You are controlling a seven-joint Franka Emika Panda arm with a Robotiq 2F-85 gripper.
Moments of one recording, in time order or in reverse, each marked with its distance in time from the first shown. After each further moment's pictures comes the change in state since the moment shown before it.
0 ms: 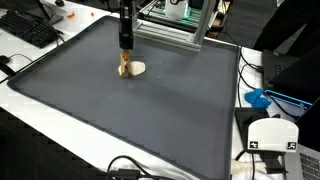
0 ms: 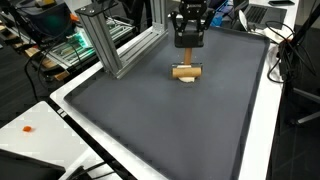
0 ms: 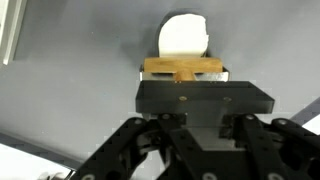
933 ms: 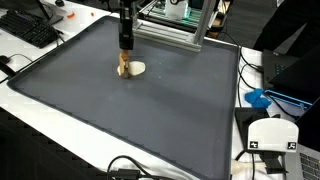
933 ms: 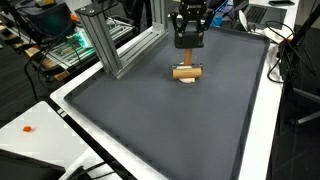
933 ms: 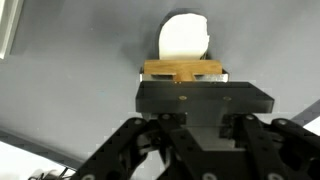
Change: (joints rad) arm 0.000 0.002 0.000 -0.004 -0.005 0.011 -0.032
